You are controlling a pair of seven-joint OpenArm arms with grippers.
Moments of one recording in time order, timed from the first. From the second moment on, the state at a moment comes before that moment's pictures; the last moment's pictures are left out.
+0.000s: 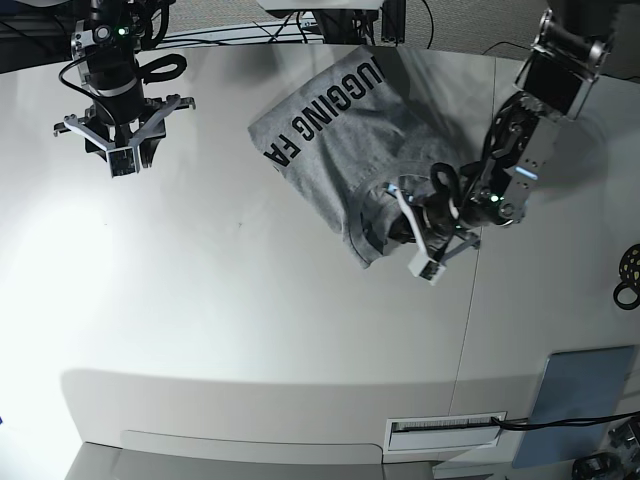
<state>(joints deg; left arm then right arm) -11.4 -27.1 28.8 86.1 -38.2 -9.1 40.2 -32.5 12.8 11.6 131.7 -2.8 7.9 -50.5</state>
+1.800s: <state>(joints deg) 5.3 -16.5 7.5 82.5 -28.8 -10.8 29.1 -17.7 12.7 -10.7 105.9 2.8 11.5 -47.2</state>
